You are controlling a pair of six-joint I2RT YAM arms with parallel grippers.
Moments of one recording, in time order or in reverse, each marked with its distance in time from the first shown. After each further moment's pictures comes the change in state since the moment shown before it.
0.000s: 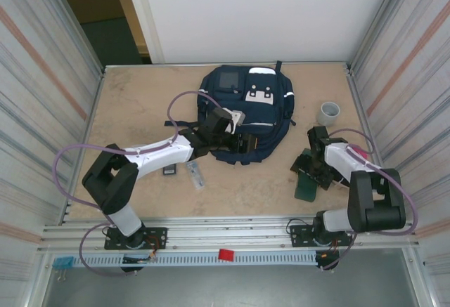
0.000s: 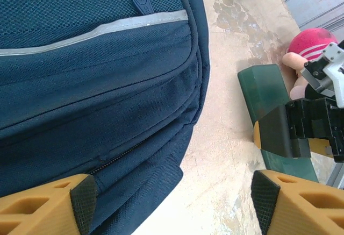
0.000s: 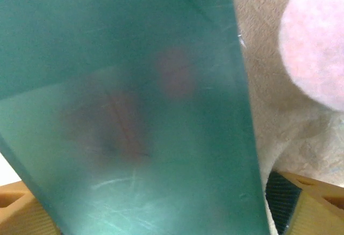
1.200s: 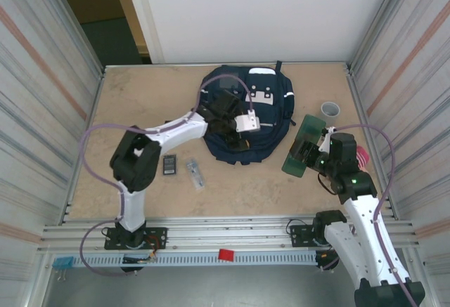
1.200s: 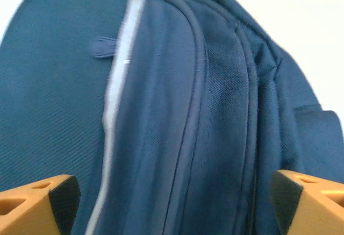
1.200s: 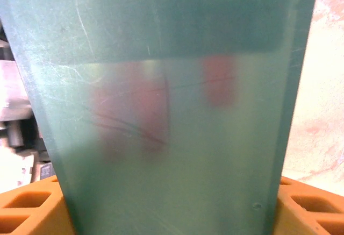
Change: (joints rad) left arm 0.084 0.301 0.384 -0.317 0.019 1.255; right arm 0.031 -0.751 -0.048 0.154 -0.275 -0.066
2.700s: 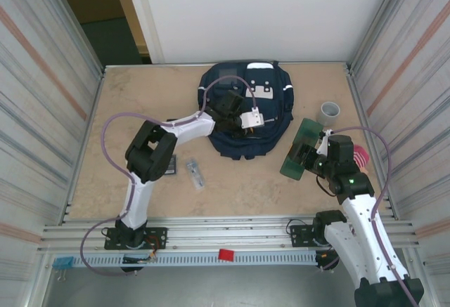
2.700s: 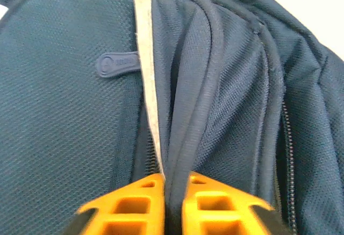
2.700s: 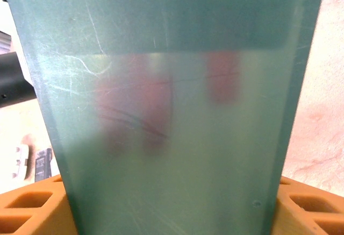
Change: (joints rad) left arm 0.028 0.133 0.063 0.171 0.015 -0.023; right arm 0.000 0.007 -0.046 0.014 -0.022 0.000
